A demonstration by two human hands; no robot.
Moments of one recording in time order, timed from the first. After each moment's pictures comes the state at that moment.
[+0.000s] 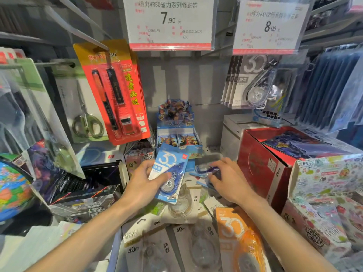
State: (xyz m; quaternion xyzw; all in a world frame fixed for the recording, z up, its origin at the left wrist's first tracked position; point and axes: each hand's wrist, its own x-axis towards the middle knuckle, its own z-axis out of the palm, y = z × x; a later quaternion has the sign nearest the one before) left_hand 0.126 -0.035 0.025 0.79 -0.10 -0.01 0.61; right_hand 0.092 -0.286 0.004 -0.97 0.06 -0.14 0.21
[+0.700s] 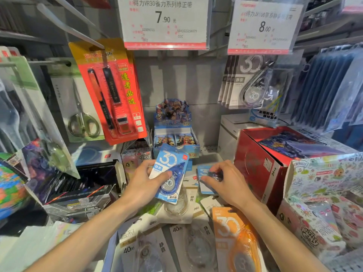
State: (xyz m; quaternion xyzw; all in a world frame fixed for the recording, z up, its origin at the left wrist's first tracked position) left_hand 0.134 -0.042 0.017 0.79 -0.11 -0.03 0.60; right_hand 0.084 -0.292 -0.008 -0.93 0.07 -0.19 0.32
